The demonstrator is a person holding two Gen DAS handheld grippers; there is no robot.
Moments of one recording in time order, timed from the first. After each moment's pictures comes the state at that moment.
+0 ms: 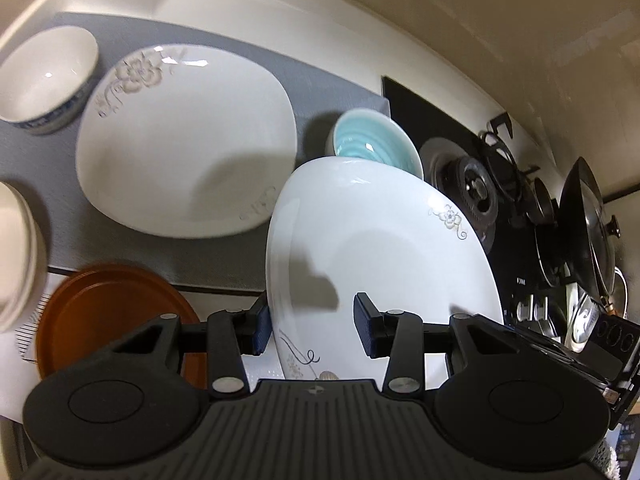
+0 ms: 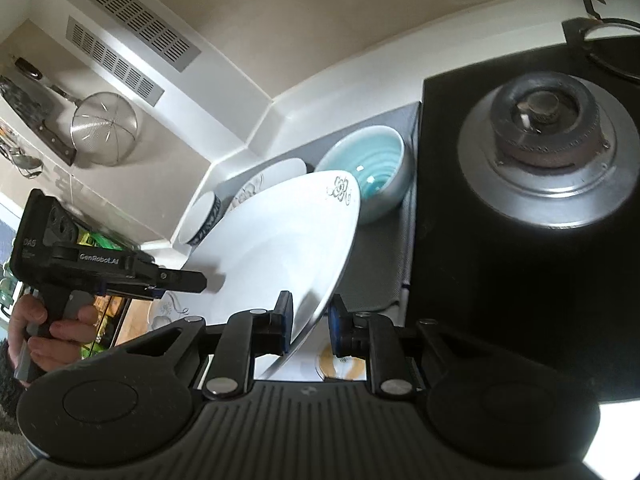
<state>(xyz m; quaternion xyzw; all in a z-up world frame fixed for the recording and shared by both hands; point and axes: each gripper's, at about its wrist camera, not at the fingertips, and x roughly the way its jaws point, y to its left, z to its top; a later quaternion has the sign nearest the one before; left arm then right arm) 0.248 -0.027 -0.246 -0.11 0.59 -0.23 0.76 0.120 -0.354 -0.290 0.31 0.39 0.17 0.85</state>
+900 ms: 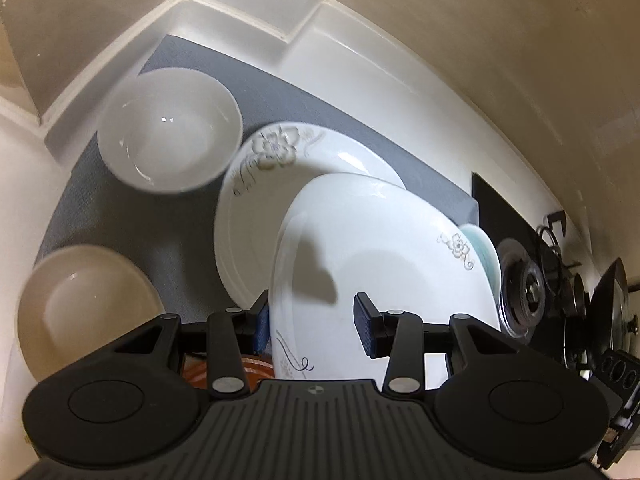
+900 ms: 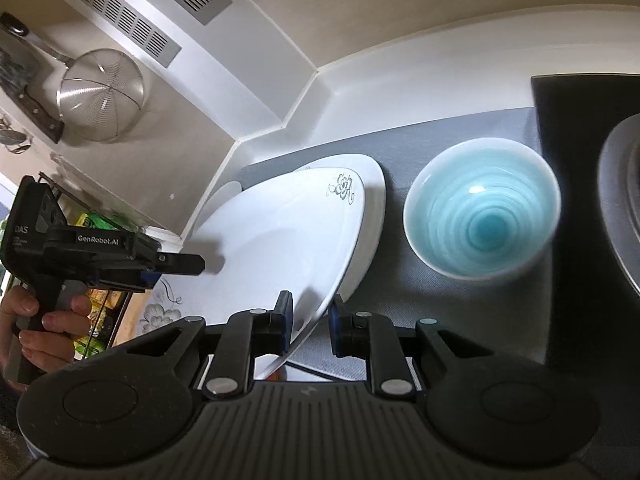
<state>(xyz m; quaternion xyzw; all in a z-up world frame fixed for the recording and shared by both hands) 0.315 0.068 -0.245 -0.16 0.58 -0.14 0.78 0.237 -0.259 -0.284 0.28 0.42 0.21 0.84</state>
